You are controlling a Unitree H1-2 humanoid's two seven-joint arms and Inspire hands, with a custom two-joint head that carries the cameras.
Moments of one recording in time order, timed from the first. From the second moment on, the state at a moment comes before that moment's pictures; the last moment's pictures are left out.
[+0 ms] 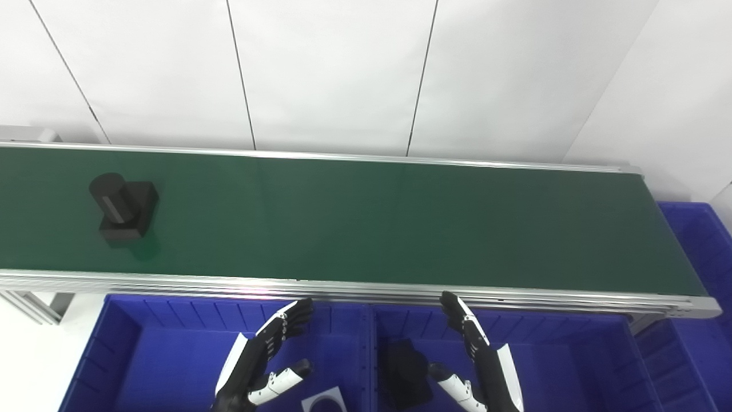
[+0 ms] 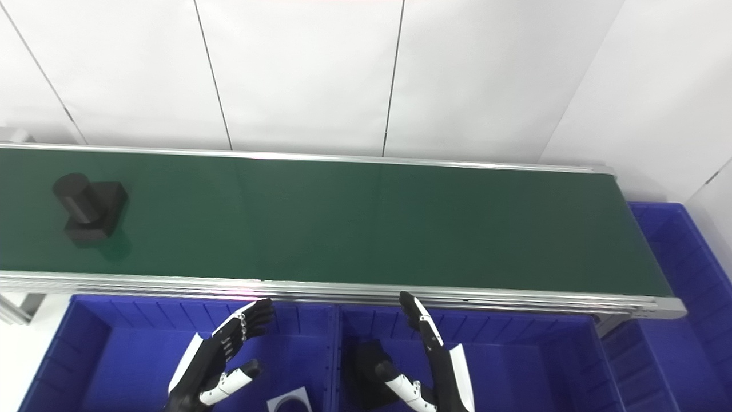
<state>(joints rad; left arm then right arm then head) 0.22 0.14 -0.30 0.19 0.05 -0.43 -0.01 0.32 -0.06 0.23 0.04 -0.28 -0.42 -0.19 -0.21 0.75</state>
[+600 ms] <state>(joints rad) 0.22 0.14 -0.30 0.19 0.05 -0.43 0.00 0.32 -0.06 0.23 0.04 -0.28 -0.42 -0.18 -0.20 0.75</state>
